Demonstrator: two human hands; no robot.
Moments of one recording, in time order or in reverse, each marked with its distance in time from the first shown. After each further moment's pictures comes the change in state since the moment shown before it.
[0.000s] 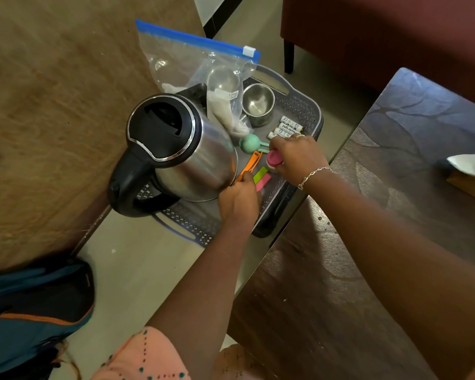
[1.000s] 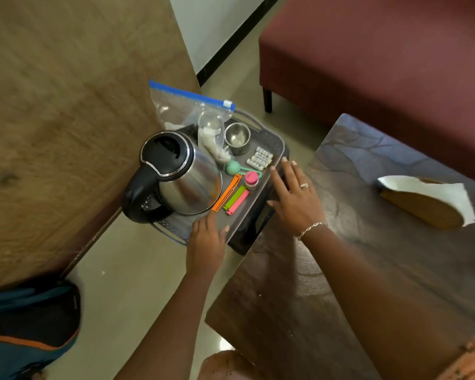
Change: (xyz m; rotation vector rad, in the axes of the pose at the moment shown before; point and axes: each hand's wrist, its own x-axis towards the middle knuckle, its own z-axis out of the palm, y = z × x) left_hand -0.088 -0.032 -0.009 -0.208 0.125 0.005; right_hand -0.105 -0.001 -0.028 -0.045 0.161 0.106
